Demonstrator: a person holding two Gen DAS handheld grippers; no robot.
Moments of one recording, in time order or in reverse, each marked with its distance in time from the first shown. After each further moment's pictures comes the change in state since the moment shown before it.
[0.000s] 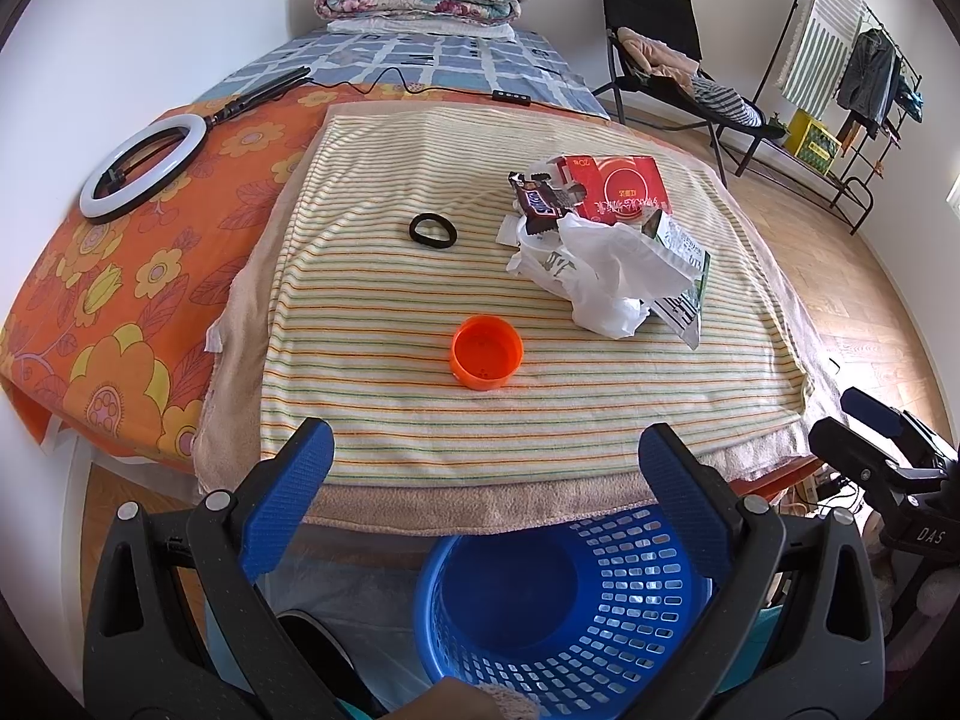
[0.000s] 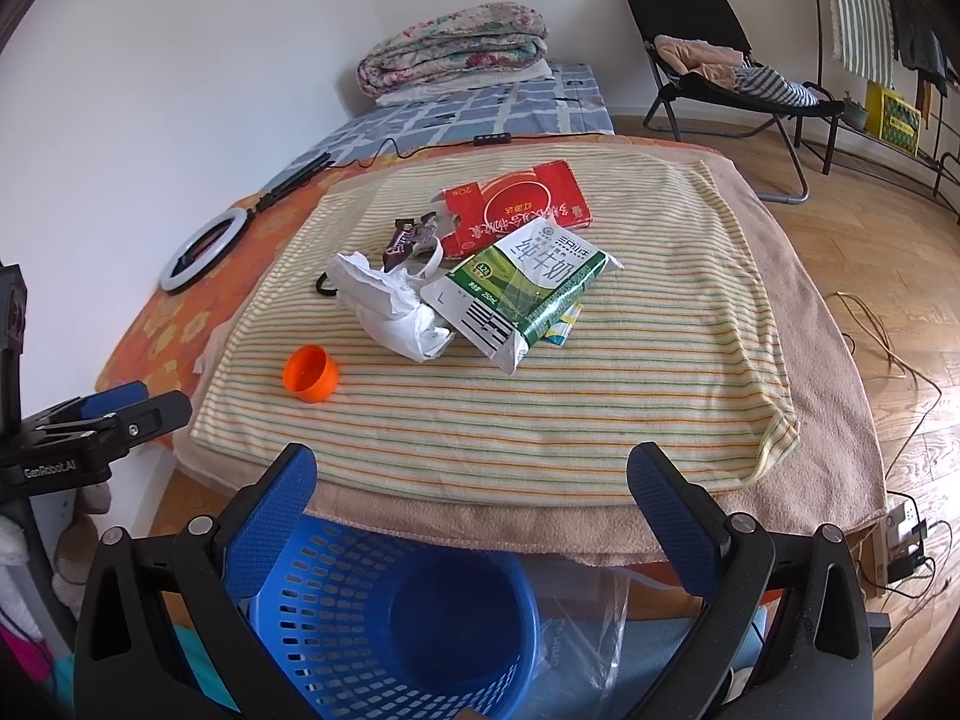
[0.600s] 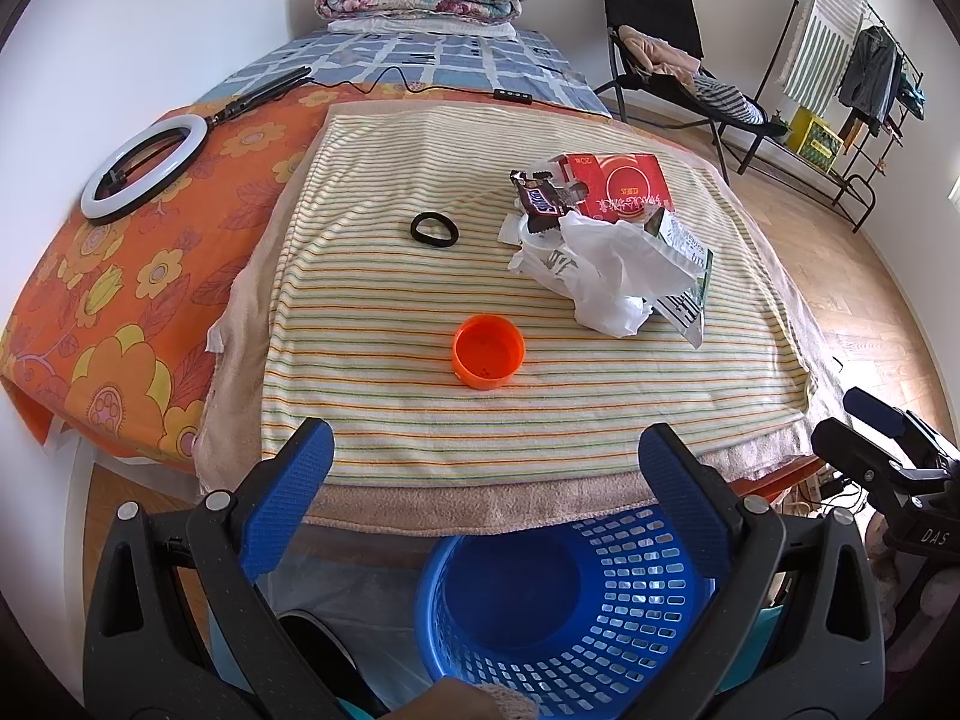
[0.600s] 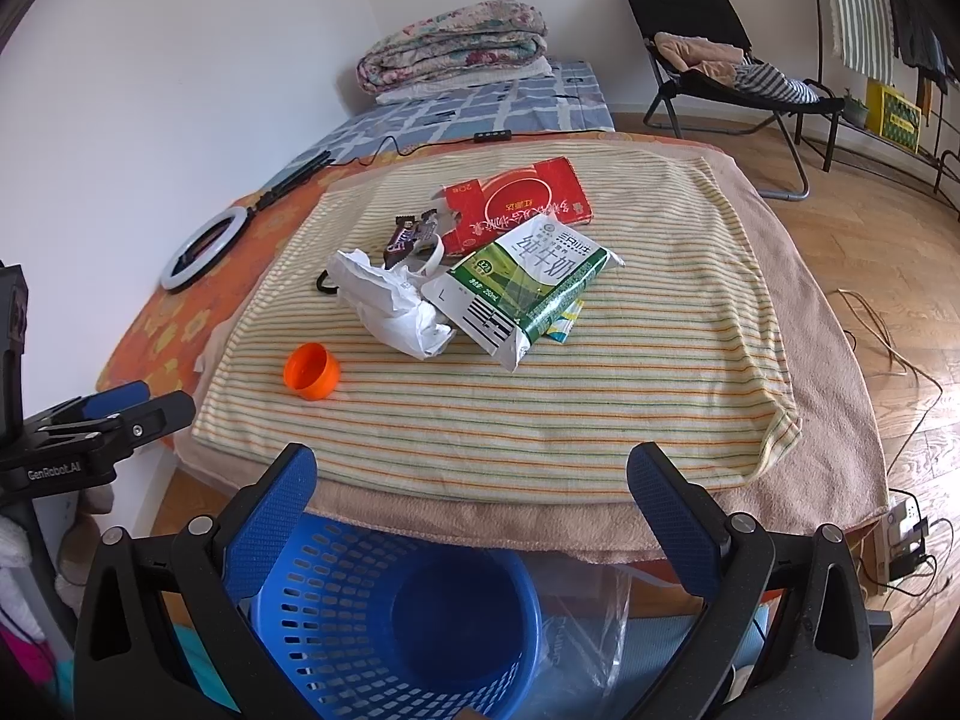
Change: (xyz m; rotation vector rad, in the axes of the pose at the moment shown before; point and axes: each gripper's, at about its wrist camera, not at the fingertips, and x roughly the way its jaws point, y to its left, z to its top) left arm 0.000 0.000 0.001 -0.001 0.001 0.001; right arm 0.001 0.001 0.000 0.003 0.005 0.002
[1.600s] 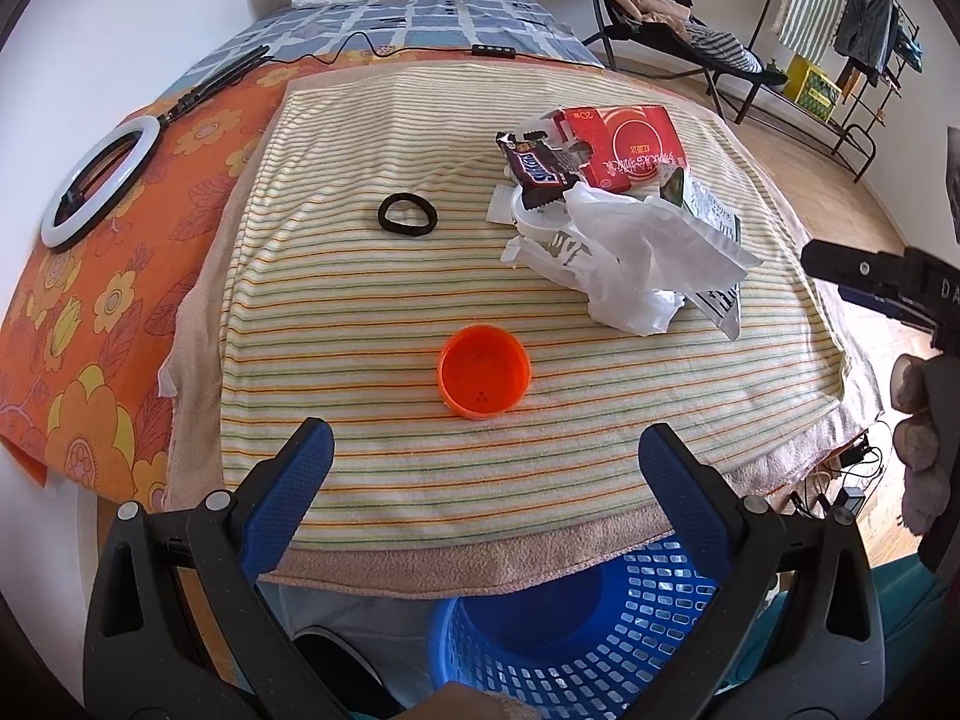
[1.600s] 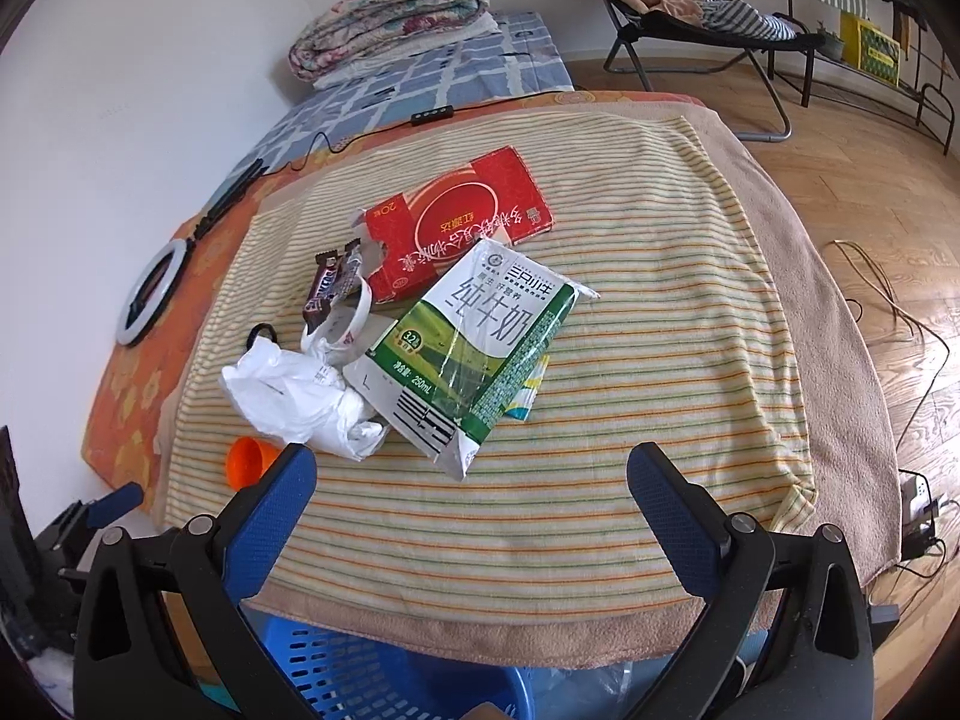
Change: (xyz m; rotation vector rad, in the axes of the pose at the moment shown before) left arm 0.060 -0.004 0.020 0.098 0.119 0.018; right arm 0.072 -0.043 0.080 0.165 0.134 -0.034
